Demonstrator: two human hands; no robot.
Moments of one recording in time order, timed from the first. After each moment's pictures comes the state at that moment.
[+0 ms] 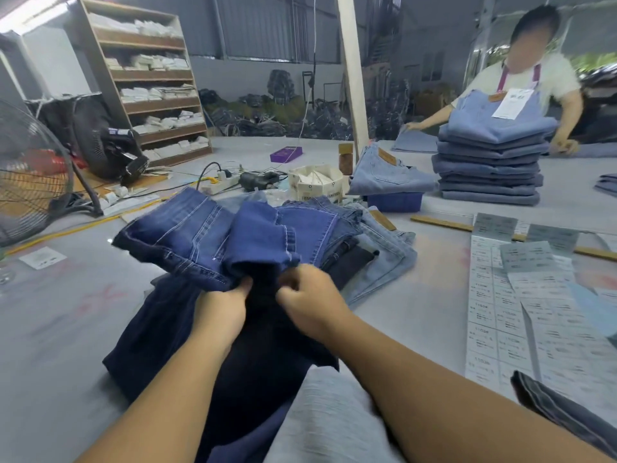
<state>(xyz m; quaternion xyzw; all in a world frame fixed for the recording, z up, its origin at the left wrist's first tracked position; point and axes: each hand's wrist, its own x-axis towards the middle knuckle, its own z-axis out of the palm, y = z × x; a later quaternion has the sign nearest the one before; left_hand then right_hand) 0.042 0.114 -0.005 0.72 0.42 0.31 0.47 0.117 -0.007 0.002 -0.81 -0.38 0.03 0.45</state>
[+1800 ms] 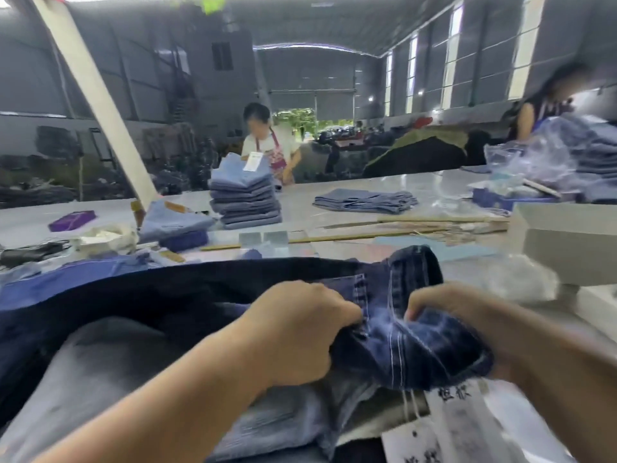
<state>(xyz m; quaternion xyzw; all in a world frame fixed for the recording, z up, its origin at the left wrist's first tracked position) -0.124 -0.296 0.140 0.89 -0.43 0.12 -0.05 -0.161 -0.499 0.141 -0.76 0.10 0.09 0.63</state>
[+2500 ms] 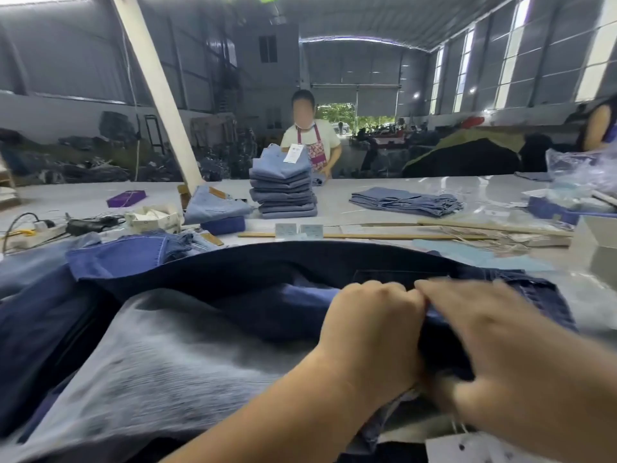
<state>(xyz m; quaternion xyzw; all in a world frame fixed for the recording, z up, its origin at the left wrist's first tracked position) -0.141 -0.329 0.118 0.90 -0.34 0.26 0.08 -0.187 -0.476 0.141 -0.98 -0.16 -0.10 0.06</state>
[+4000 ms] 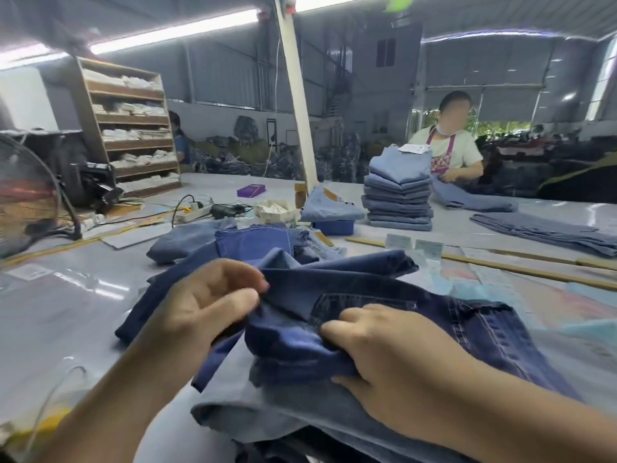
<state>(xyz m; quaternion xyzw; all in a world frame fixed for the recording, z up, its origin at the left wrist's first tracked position) -0.200 -0.051 0.122 0.79 -0.04 0.23 0.57 -0.134 -0.273 0.136 -0.86 -0.50 -0.11 0.04</state>
